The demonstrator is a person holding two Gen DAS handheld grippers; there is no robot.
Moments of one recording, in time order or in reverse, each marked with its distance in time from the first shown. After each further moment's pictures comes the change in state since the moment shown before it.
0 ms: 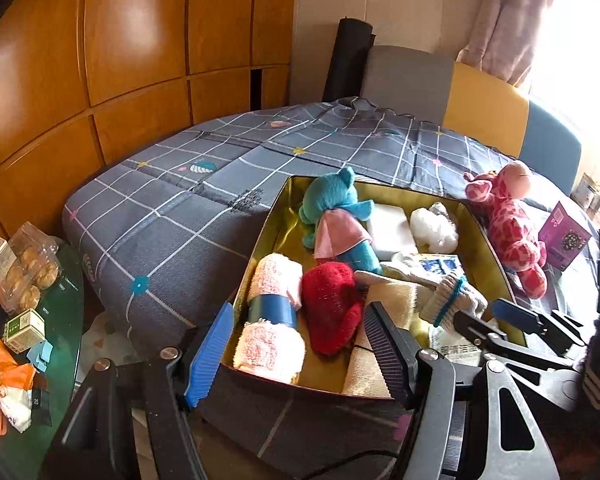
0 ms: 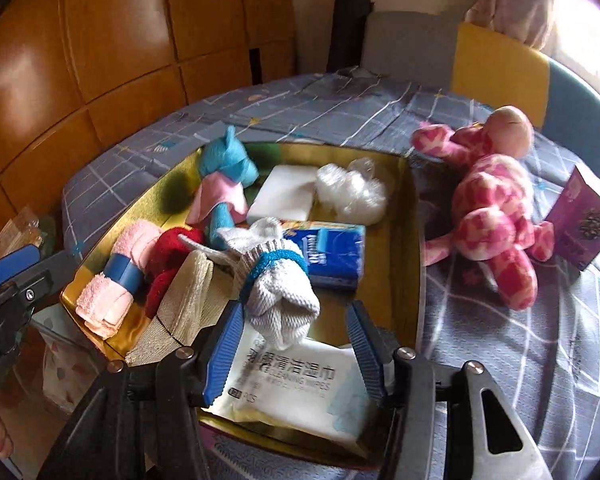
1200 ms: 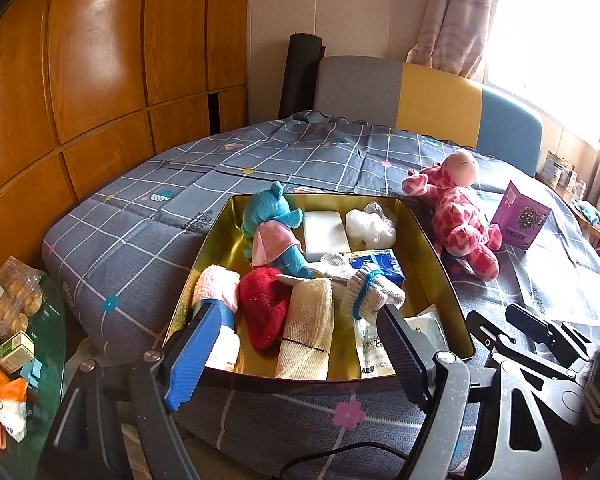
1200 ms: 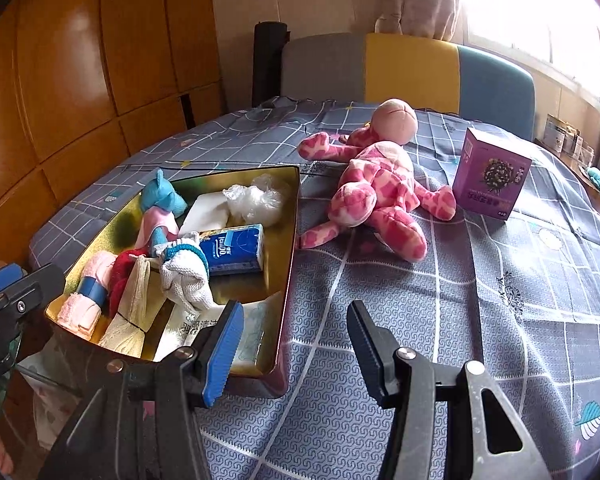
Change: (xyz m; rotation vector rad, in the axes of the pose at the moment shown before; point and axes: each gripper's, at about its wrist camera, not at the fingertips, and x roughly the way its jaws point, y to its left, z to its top) left arm -0.032 -0.050 -0.011 0.108 -0.054 -0.082; right arm -0.055 -0.042 -0.037 0.178 -0.111 -0.151
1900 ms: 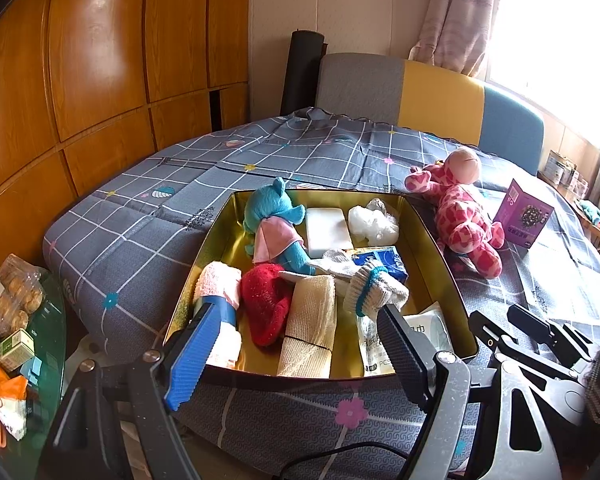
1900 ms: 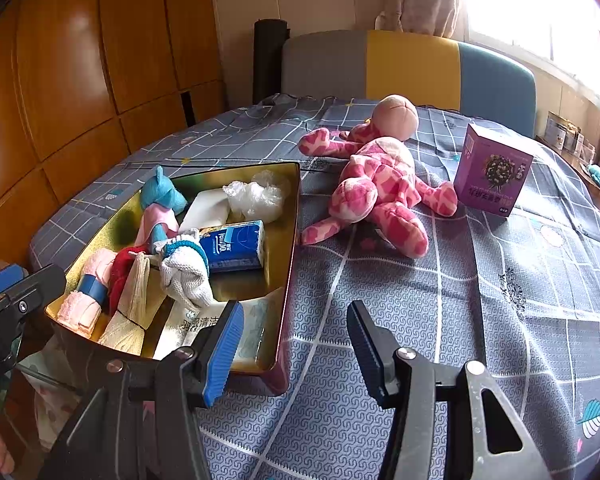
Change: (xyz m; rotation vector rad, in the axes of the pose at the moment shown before) left arm 0.003 0.002 -0.002 -0.002 0.006 0.004; right arm 0.002 0.000 -0.002 0.003 0.006 0.001
